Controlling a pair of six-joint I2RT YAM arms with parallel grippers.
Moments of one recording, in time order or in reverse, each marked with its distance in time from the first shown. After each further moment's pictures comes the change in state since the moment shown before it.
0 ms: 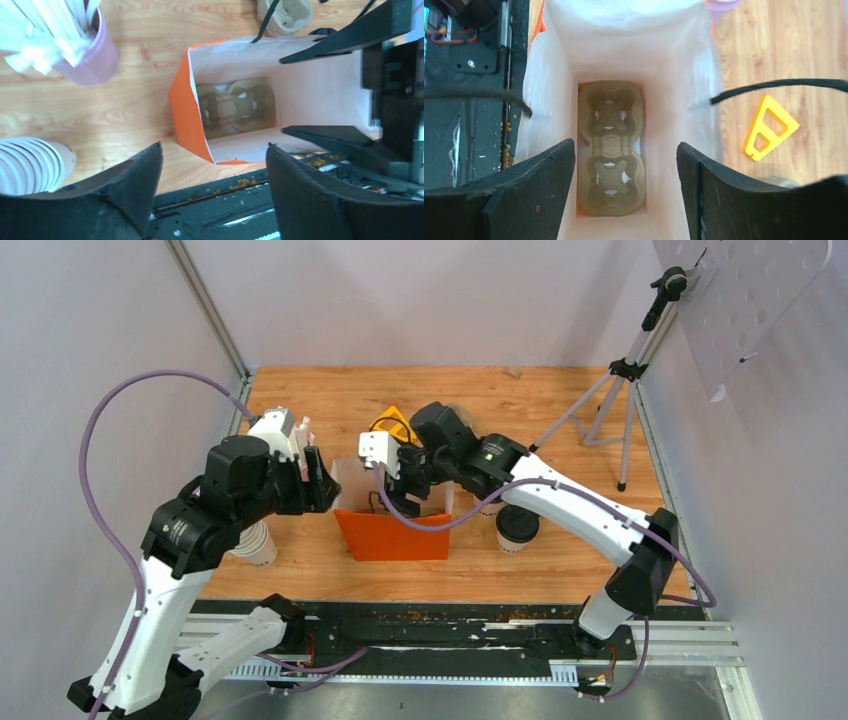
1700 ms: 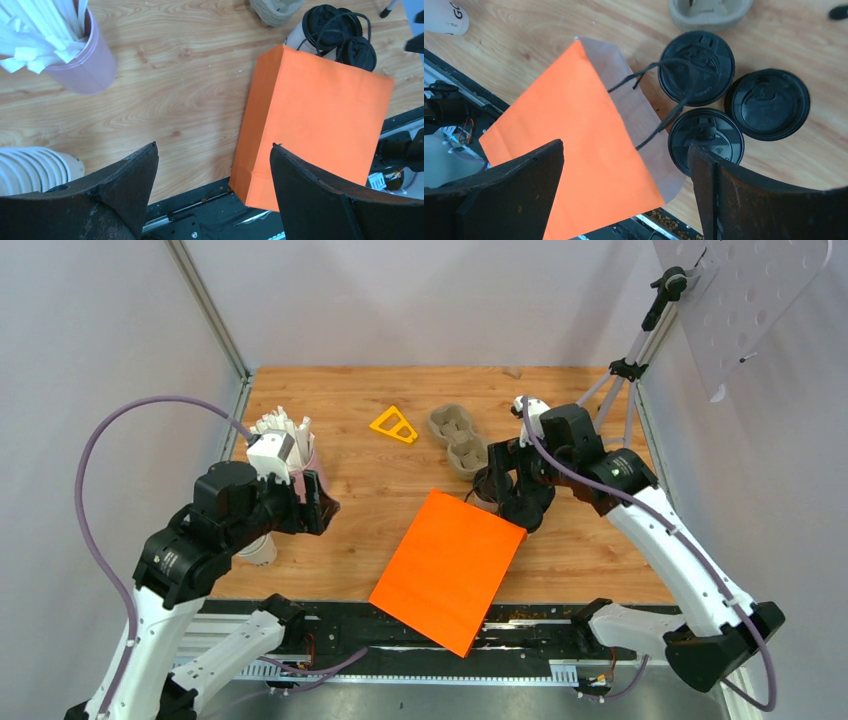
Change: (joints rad) left arm 0.000 -0.148 -0.111 0.036 0.042 0.111; right arm -0.312 -0.512 -0.260 -0.297 0.330 0.765
